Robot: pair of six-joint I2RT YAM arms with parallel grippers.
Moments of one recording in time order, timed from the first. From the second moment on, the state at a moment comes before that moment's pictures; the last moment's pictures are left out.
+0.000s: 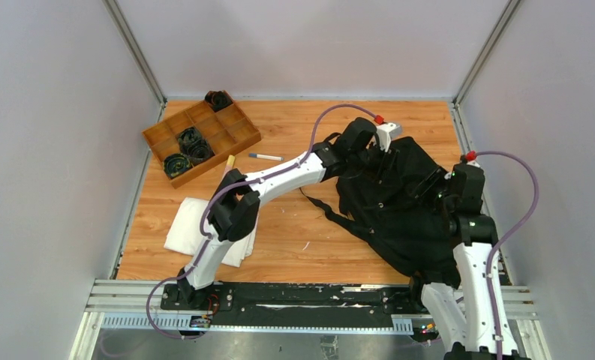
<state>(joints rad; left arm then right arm) -0.94 2.20 1.92 -0.19 0.47 -0.43 -0.08 0.71 0.73 -0.64 -0.13 0.60</state>
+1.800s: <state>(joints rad) -0.54 1.87 1.22 -0.40 -0.19 -0.62 -0.08 0.82 0.92 -0.67 -0.28 0.48</state>
